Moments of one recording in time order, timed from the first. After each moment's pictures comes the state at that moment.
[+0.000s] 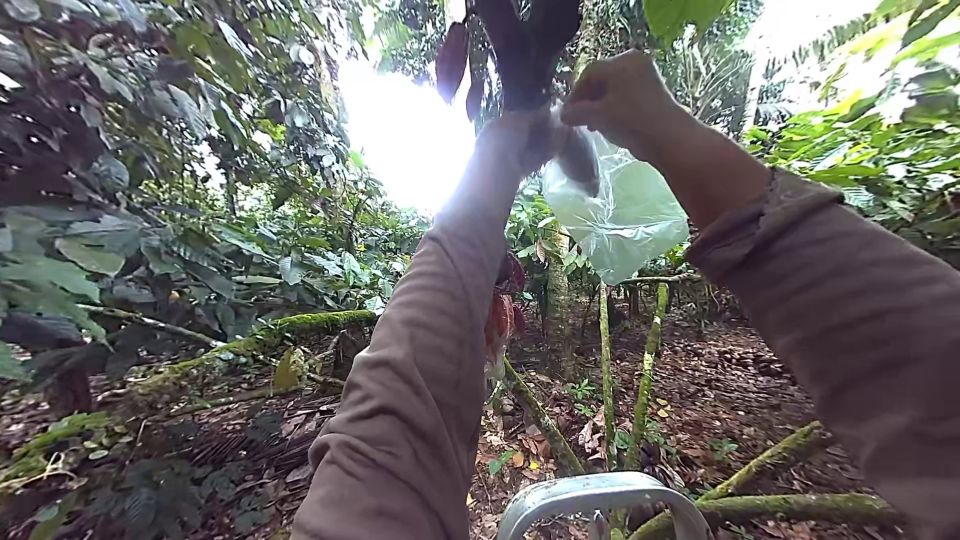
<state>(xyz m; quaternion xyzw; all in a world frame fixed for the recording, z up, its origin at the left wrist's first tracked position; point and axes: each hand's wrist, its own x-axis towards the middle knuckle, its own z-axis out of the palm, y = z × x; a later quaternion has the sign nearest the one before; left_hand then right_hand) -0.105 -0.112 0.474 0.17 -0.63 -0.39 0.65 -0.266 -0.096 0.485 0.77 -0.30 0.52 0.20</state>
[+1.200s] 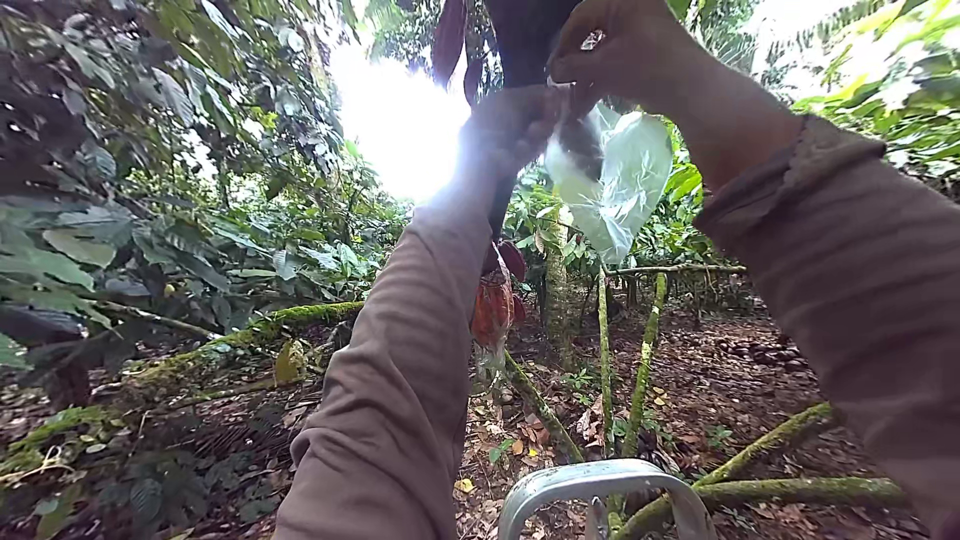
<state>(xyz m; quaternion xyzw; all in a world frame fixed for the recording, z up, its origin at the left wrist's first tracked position) -0.084 -0.114 0.475 0.09 -0.75 -0.44 0.49 -0.260 -0.078 0.497 0.82 -0.23 0.50 0.14</state>
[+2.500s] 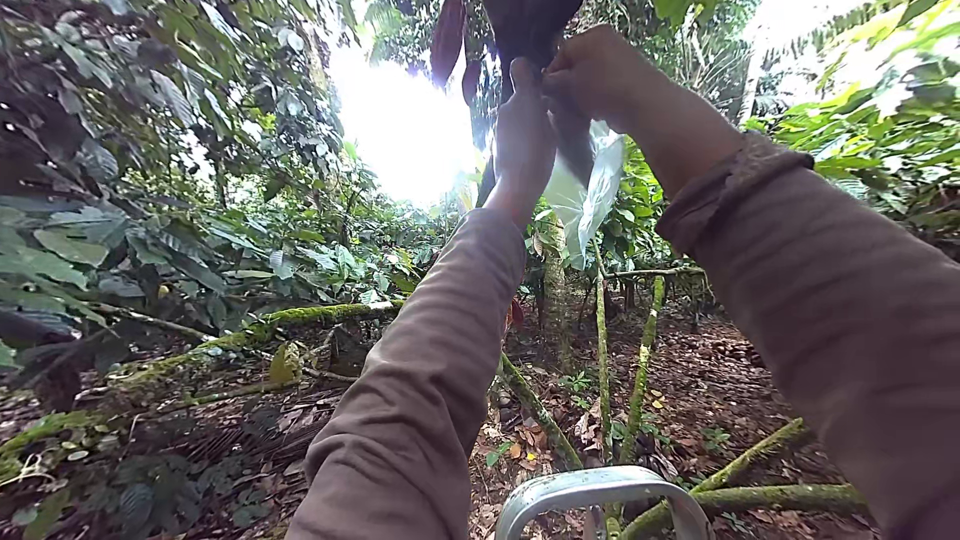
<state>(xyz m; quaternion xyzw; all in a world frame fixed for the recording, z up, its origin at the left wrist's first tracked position) -0.131 -0.125 0.459 0.34 -0.66 0.18 0.65 -0.237 -0.091 0.498 0.77 -0.38 0.51 0.13</state>
